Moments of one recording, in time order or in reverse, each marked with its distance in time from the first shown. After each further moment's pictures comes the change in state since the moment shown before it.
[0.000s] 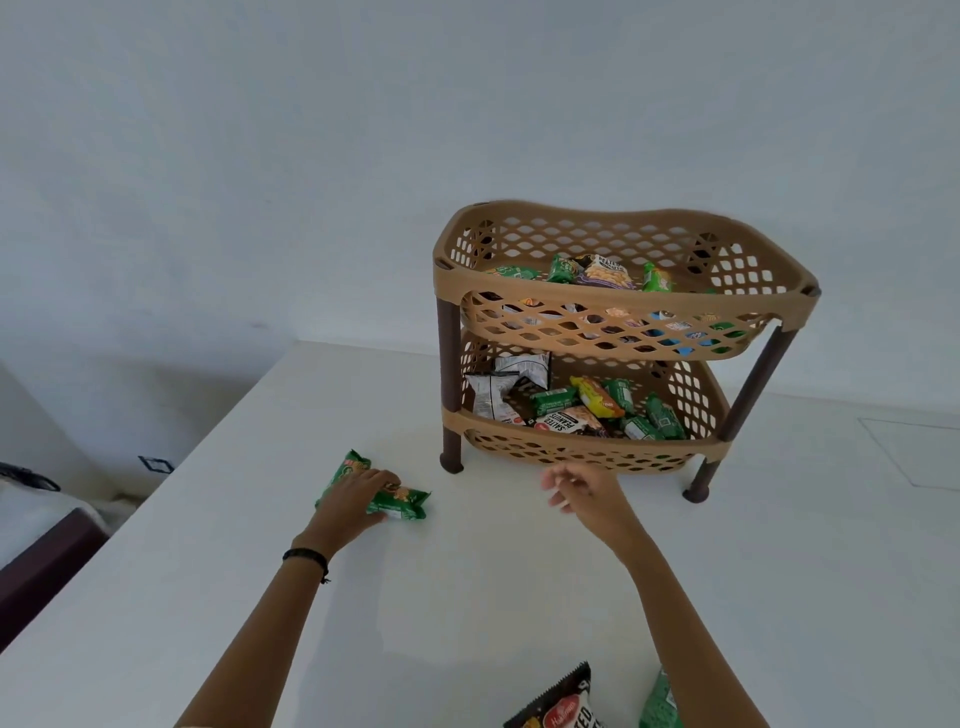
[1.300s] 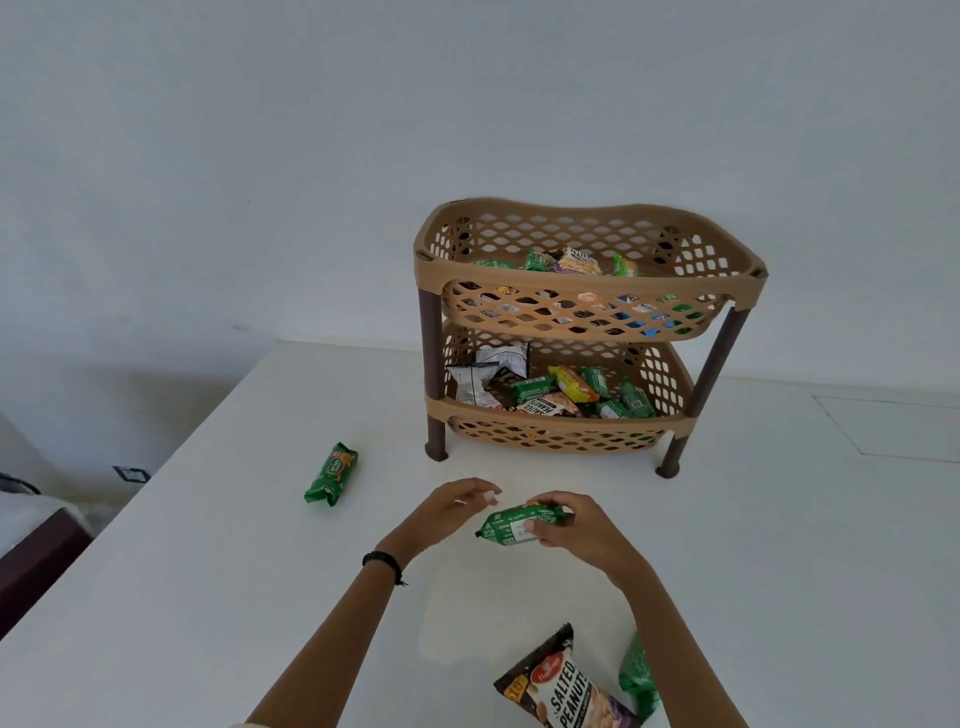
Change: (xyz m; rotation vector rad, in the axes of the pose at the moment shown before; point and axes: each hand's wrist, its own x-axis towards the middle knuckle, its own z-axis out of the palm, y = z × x) left_hand -0.005 0.125 0.029 -0.773 -0.242 0.090; right_hand -0.060 0.019 0.011 0.134 -0.139 0.163
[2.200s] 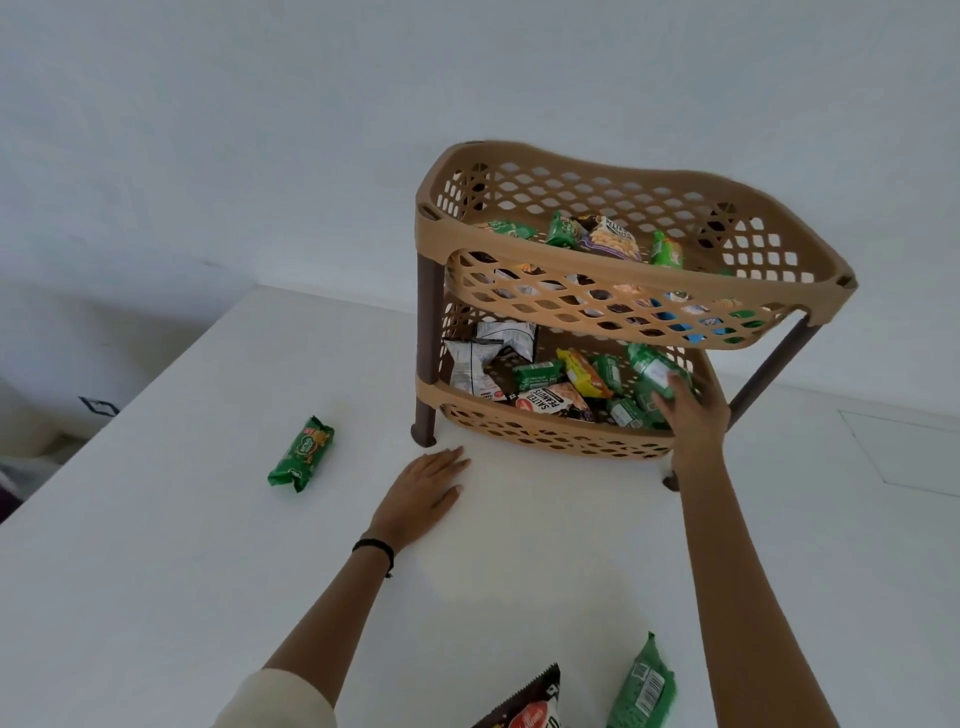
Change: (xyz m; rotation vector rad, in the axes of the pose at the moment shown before) left_hand 0.041 -0.076 0.002 0.648 0.202 0.098; right_hand 0.102 -0.048 -0.128 0.502 0.839 -0.084
